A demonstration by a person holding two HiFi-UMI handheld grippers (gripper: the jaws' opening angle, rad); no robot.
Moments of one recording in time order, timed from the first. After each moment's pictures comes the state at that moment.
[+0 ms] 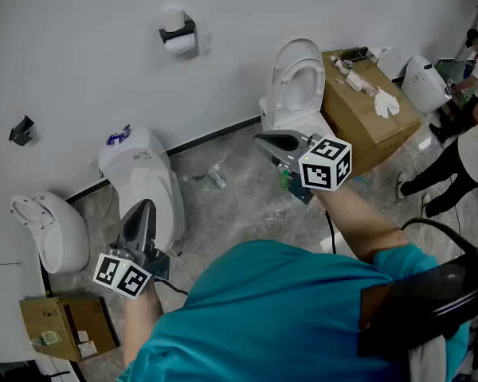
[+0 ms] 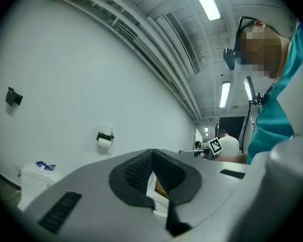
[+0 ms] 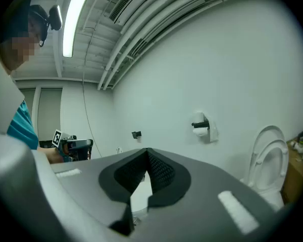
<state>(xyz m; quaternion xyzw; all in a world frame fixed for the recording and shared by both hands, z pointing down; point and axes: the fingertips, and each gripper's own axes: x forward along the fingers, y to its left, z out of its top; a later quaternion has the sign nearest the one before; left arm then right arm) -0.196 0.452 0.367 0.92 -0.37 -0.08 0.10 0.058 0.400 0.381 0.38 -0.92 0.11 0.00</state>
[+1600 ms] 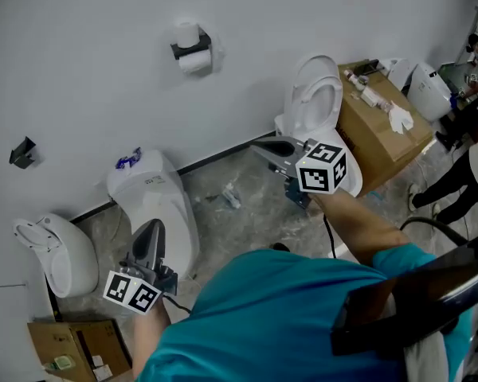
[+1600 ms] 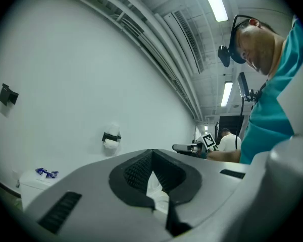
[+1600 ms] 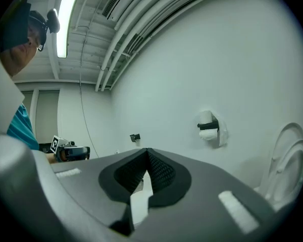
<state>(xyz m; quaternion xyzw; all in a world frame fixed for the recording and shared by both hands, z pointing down) -0.253 0.359 0.383 0.92 -0.37 -0.07 0.10 -0.011 0.280 0.382 0.36 -0.93 0.12 -0.01</state>
